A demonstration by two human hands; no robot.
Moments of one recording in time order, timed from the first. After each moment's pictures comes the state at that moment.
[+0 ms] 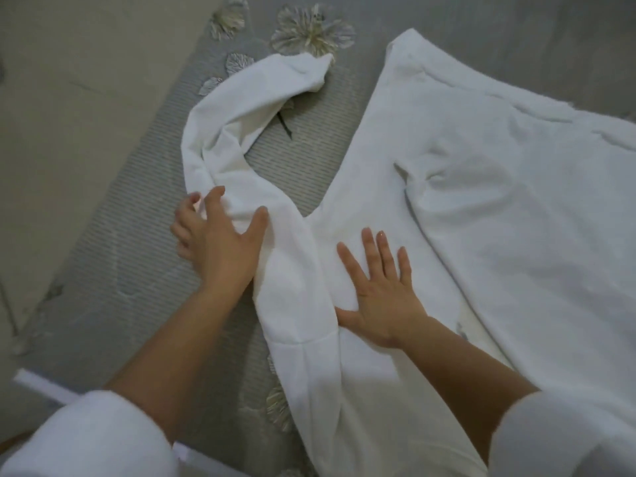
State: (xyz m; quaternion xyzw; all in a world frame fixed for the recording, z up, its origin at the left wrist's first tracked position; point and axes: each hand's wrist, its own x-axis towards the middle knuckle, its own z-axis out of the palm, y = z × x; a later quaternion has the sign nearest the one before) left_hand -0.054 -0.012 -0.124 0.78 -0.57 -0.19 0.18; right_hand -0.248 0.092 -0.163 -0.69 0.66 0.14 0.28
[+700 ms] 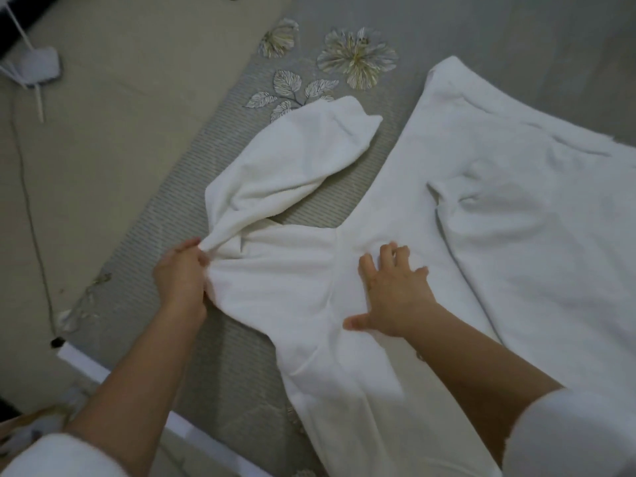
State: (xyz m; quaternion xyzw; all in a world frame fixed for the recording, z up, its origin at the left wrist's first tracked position) left_hand 0.033 -0.003 -0.120 0.80 -0.16 -0.43 0.39; right_hand -0.223 0.049 -0.123 -0.68 0.63 0.27 0.26
